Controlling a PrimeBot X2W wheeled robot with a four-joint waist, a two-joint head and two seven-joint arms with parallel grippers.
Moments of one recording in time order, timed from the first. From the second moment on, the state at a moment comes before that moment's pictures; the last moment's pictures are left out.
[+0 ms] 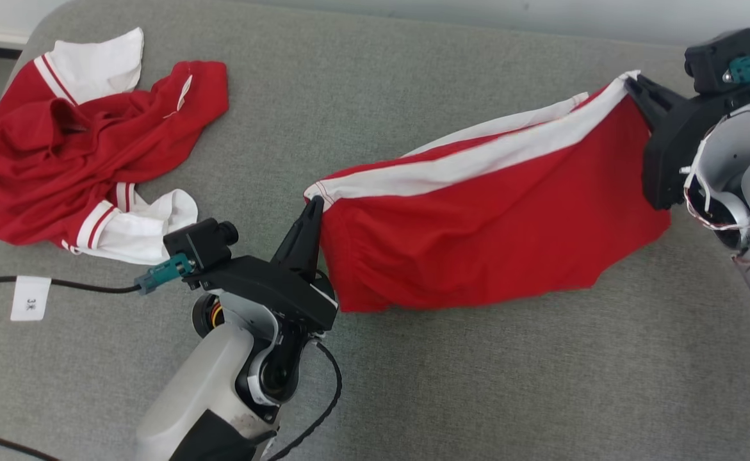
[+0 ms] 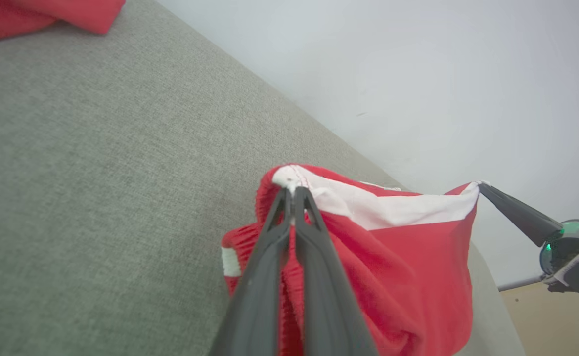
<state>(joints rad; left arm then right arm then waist) -0.64 0.12 -0.56 0.46 -1.10 0.01 -0.15 -0.96 -0.55 0.56 0.58 0.49 0.13 0.29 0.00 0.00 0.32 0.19</state>
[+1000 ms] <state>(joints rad) -0.77 0.13 -0.61 0.64 -0.92 -0.05 -0.26 -1.15 -0.43 0.62 1.01 0.61 0.13 0.09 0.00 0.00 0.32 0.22</state>
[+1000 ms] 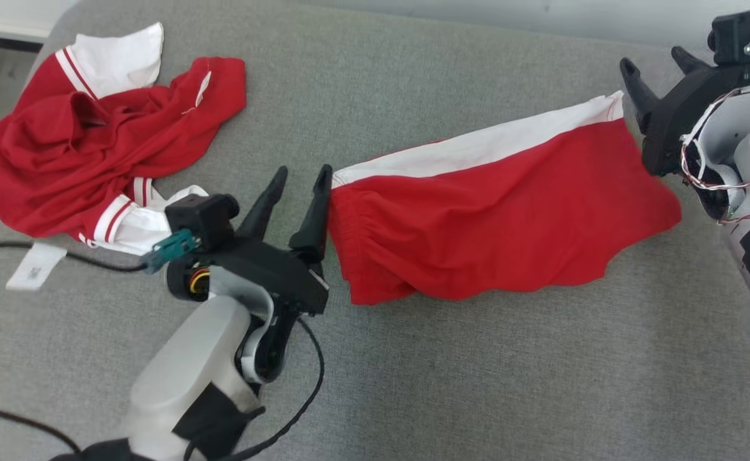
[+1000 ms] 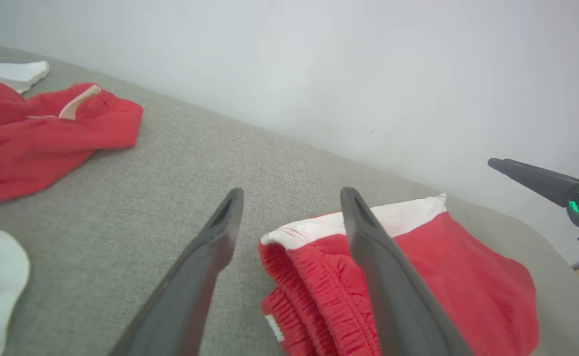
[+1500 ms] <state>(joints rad) -0.33 0.26 -0.42 0.18 -0.52 -0.03 -0.26 -1.08 -0.46 0.57 1.17 0.77 0.13 0.41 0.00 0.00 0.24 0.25</state>
